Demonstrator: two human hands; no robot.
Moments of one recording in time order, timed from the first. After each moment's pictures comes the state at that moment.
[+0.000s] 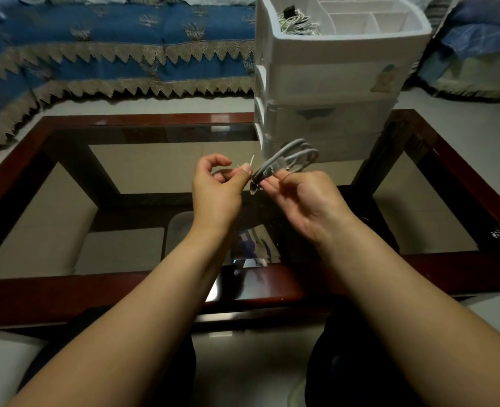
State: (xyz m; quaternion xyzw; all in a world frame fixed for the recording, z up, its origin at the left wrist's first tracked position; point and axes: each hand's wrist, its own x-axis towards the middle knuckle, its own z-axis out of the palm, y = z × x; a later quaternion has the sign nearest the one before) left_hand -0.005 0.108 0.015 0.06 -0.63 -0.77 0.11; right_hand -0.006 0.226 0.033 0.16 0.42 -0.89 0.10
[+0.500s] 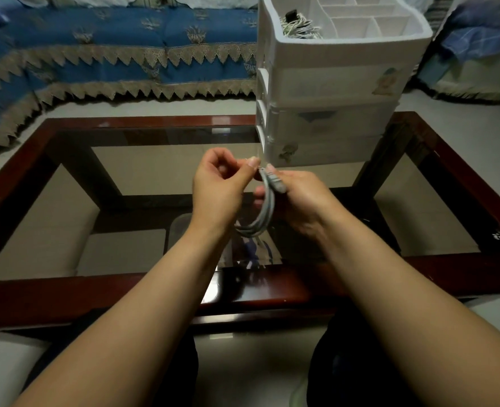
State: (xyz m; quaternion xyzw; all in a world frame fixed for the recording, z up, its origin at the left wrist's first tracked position) left_hand -0.004 0.102 0.025 -0.01 -0.63 -0.77 0.11; right_hand -0.007 0.225 0.036 0.09 0.62 -0.76 0.16
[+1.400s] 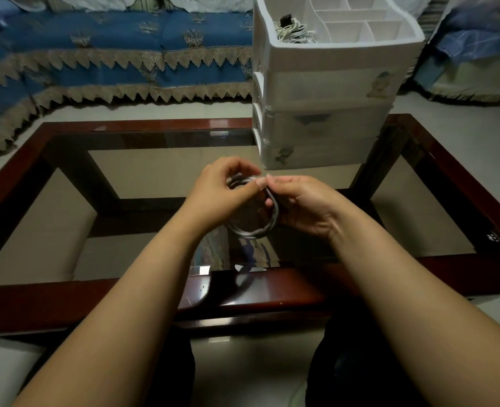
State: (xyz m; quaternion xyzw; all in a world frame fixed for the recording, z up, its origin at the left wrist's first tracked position) left_hand -0.017 0.082 0.029 -0.12 -0.85 -0.51 0.00; right_hand -0.015 0.248 0.028 0.03 0.56 -0.79 0.26
